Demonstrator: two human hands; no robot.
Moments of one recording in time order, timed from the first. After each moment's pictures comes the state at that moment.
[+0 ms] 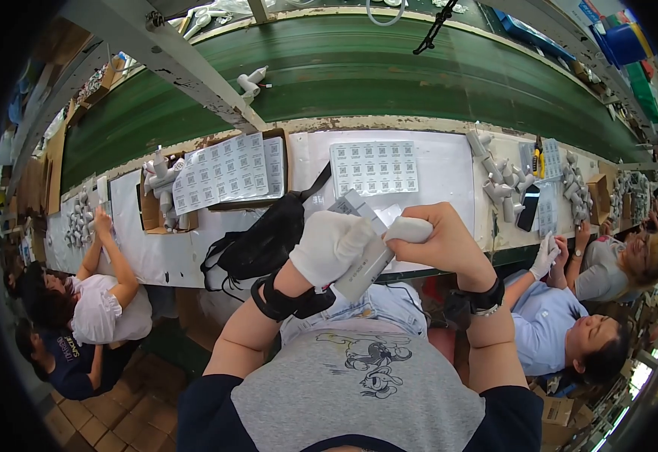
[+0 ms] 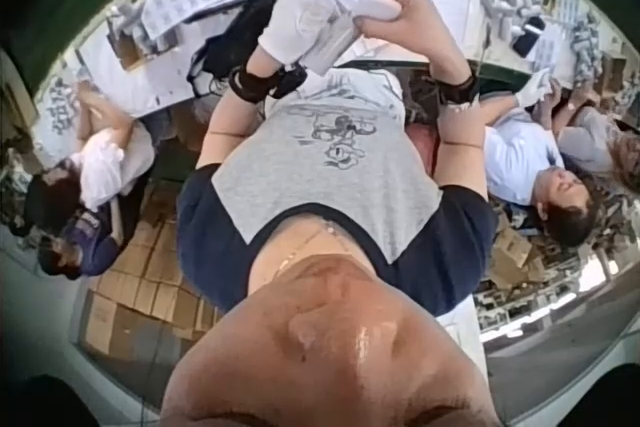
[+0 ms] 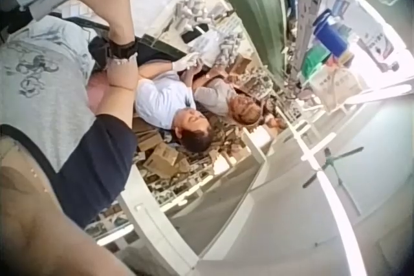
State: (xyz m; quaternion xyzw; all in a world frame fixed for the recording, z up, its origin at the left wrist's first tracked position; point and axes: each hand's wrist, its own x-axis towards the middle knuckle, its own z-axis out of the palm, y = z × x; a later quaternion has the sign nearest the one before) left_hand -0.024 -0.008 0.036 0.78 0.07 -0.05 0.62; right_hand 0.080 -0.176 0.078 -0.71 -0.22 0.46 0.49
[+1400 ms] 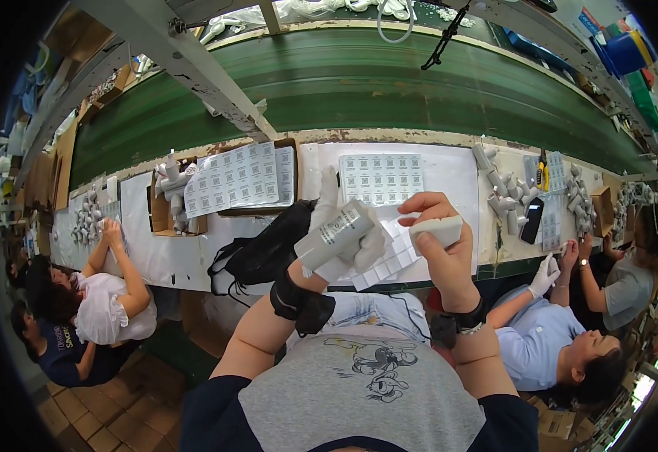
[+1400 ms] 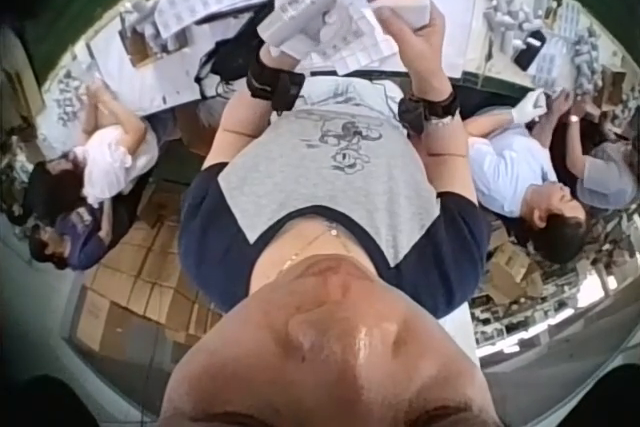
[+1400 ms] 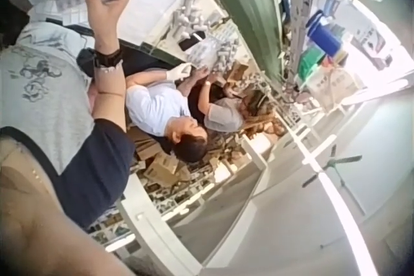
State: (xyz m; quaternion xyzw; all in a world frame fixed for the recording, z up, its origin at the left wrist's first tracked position) left_hand -0.003 -0.005 0.040 0.16 0.12 -0.17 0.97; right_hand 0.058 -0.171 0.062 -0.57 -0.22 0.23 0.75
